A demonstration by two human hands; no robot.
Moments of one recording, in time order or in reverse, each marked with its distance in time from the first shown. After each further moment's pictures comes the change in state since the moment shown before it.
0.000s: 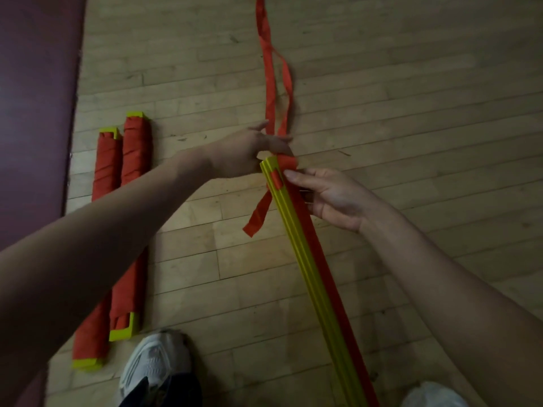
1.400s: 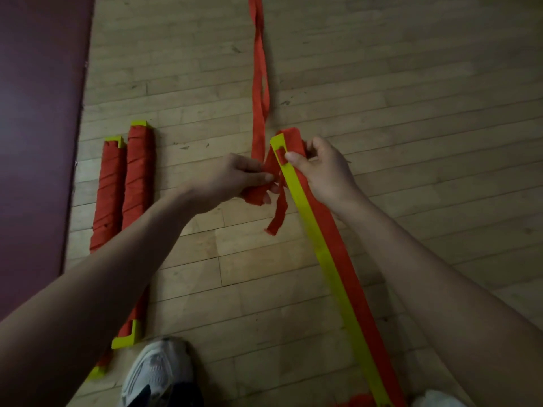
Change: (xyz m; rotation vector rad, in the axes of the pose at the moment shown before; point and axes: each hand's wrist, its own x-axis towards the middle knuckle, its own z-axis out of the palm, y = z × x) left_hand -0.031 0.022 0.017 -0.834 0.170 -0.550; right_hand 0.019 -0.015 0.019 -0.733 0.542 -0.443
